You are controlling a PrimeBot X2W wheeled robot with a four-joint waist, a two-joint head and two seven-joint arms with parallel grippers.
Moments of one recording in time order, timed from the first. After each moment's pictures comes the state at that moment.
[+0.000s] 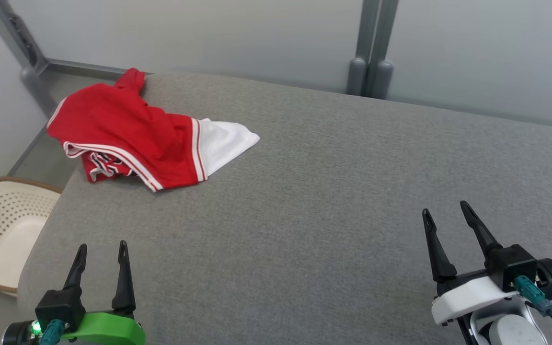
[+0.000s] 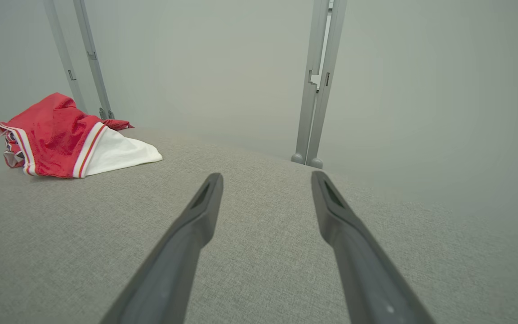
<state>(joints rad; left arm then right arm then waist) -0.01 0.05 0.09 0.27 -0.08 -0.12 -0.26 -0.02 -0.09 0.03 0.15 0.03 0.13 -0.26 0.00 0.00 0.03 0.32</state>
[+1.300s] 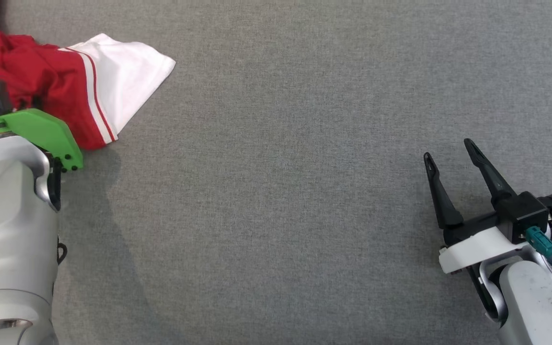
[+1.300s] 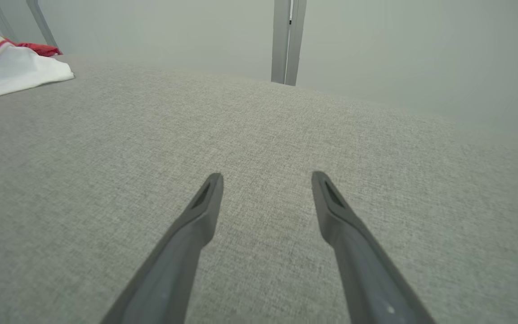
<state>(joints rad) -0.96 0.22 0.03 1.17 -0.15 -0.01 -0.08 -0.21 -0.21 0.11 0.12 0.05 0.13 -0.26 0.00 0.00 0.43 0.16</state>
